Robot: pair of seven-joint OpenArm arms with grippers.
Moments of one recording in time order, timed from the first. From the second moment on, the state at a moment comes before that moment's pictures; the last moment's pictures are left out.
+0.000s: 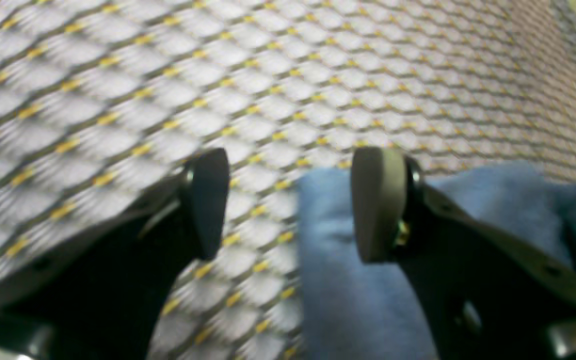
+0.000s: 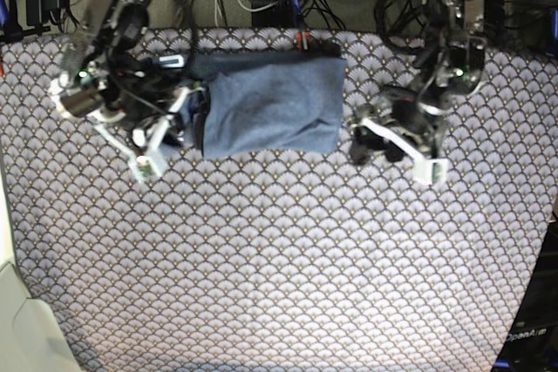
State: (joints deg) left arm 11.5 -11.0 -2.4 104.3 -33.5 -3.5 41.4; right arm -4.2 -8.6 19.7 114.1 15.5 39.7 -83.5
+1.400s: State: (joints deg) left arm 11.4 -16.1 -3.6 98.6 -33.3 -3.4 41.3; right arm -1.5 -8.5 -7.1 106.1 21.6 39.7 -80.4
